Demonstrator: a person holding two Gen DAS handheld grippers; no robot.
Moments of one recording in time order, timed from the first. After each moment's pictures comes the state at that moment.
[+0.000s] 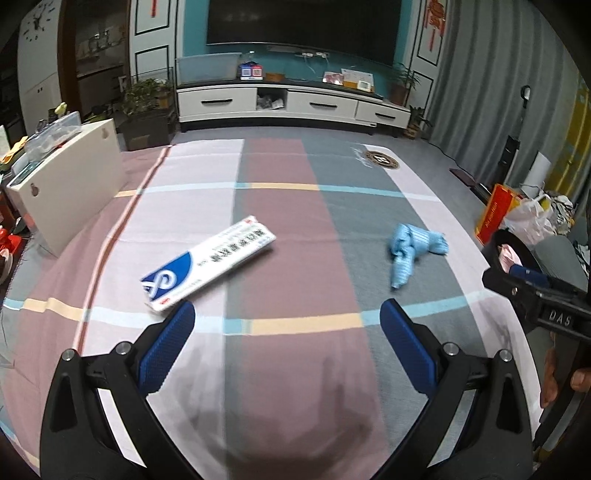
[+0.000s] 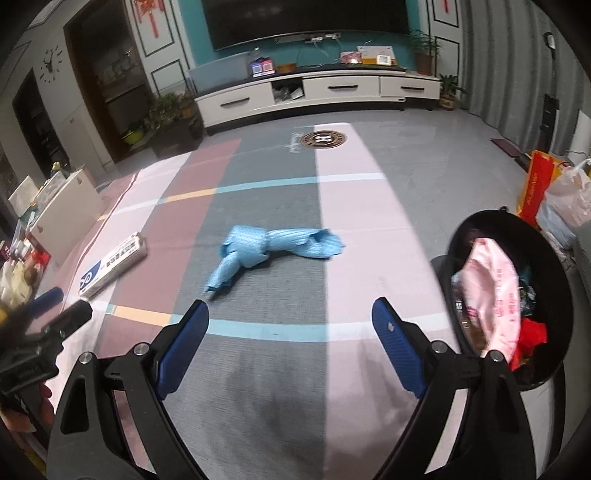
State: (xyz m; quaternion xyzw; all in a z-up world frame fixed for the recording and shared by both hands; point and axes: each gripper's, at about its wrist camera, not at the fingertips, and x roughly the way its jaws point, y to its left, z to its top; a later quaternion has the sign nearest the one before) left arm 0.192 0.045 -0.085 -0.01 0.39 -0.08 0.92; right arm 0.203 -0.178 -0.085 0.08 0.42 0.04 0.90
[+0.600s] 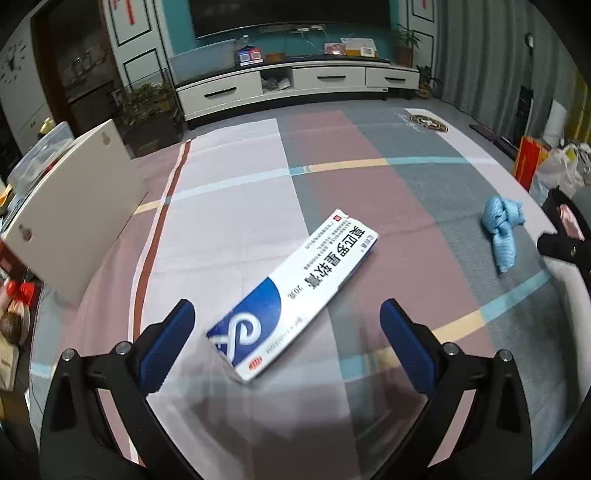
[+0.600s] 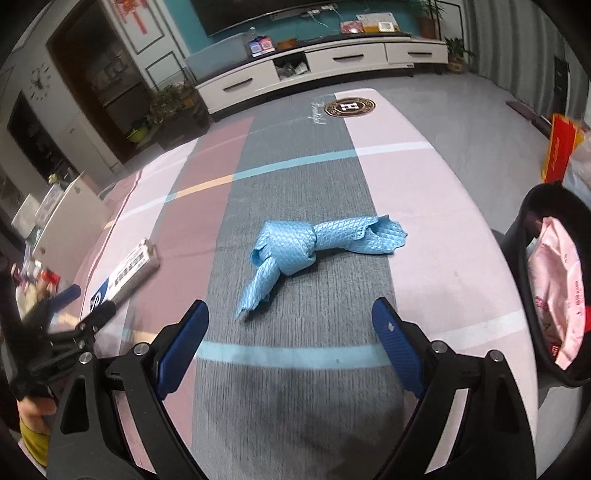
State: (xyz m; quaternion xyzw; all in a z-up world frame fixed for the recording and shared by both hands) left arm 0.254 0.088 -0.120 0.09 0.42 -0.06 0.90; right arm 0.251 -0.153 -0.112 0.15 0.46 0.05 0.87
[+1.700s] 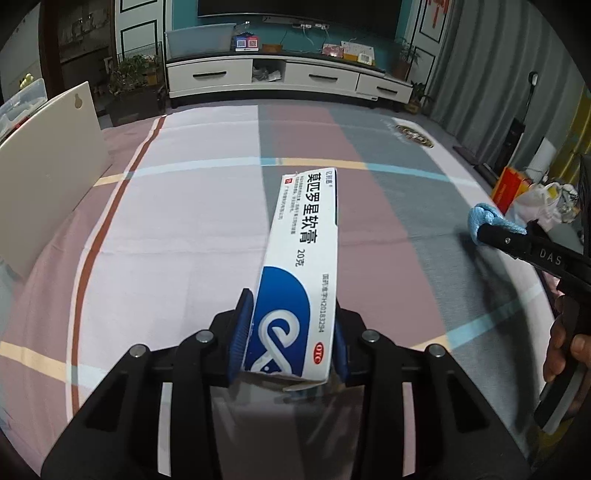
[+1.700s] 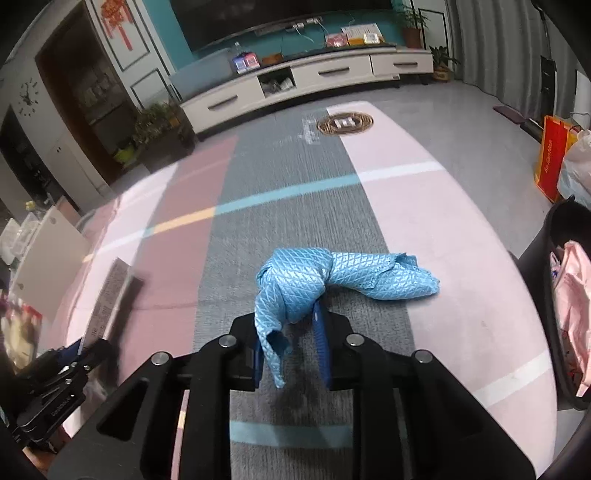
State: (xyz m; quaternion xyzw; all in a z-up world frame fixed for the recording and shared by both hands) left arm 0.260 0.079 -0.126 -0.01 0.44 -0.10 0.89; right arm 0.288 -0.150 -0.118 0.15 0.43 0.02 0.89
